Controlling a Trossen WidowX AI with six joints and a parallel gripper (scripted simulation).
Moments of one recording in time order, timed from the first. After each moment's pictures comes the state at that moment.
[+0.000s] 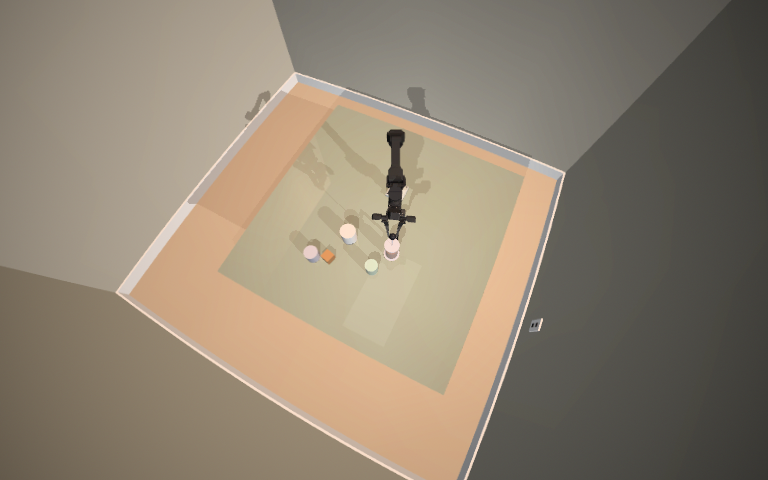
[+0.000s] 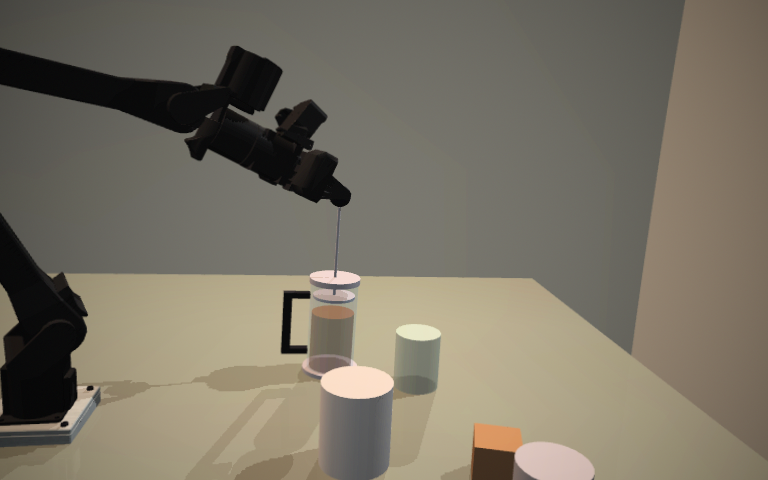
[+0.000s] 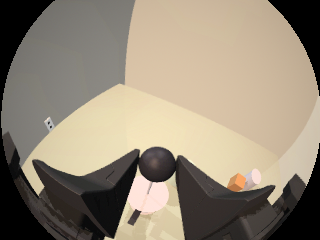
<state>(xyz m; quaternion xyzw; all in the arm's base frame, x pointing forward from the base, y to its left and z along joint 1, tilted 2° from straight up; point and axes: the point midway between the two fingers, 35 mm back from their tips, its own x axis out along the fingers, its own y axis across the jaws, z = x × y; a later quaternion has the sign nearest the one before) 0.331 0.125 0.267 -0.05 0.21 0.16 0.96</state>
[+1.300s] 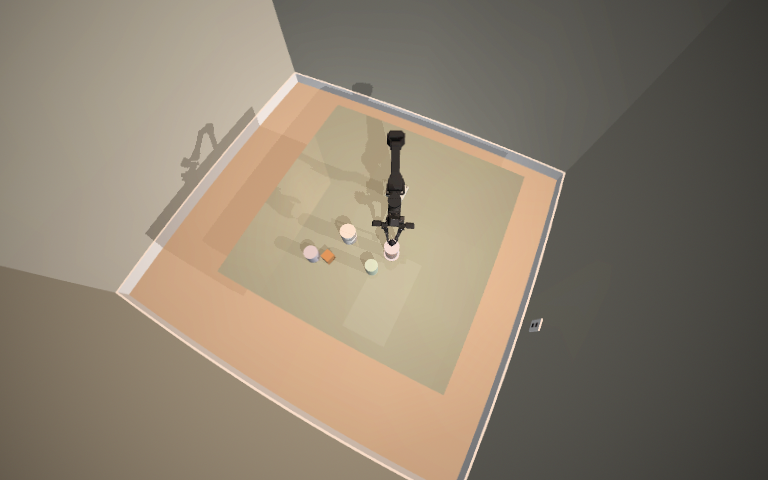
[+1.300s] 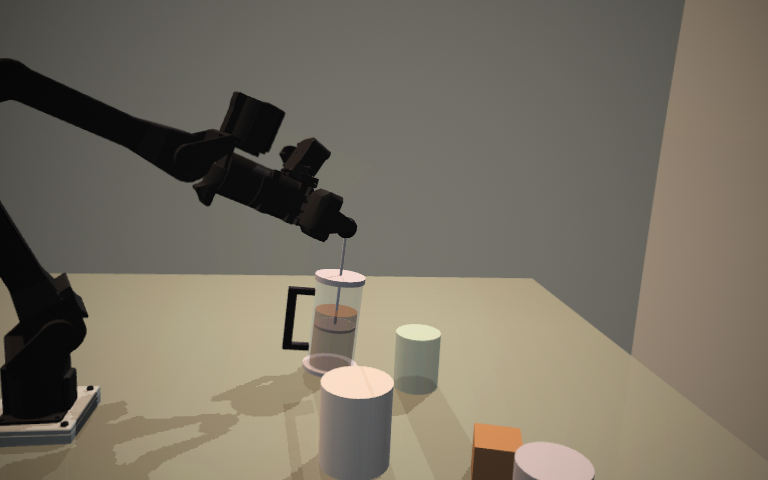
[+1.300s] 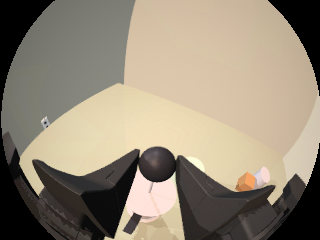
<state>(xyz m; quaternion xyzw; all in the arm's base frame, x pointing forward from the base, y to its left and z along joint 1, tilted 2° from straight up) 0.343 0.127 0.217 -0.05 0.19 0.16 0.97</state>
